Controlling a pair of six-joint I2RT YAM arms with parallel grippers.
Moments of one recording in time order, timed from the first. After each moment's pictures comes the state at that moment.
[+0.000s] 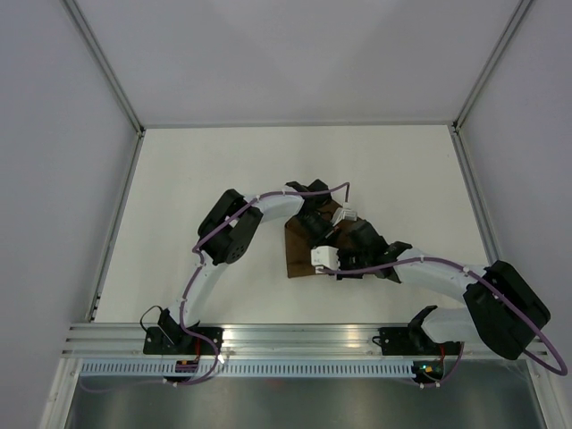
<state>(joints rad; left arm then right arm) -0.77 2.36 1.72 -0.83 1.02 0.30 0.68 1.29 0.52 -0.22 -0.34 -0.88</state>
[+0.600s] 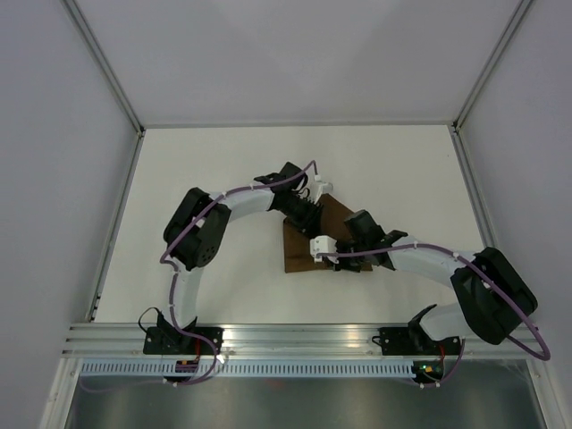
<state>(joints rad) -0.66 2.13 1.47 -0.48 0.79 -0.01 0.62 1.38 0.59 -0.24 -0.43 -0.88</state>
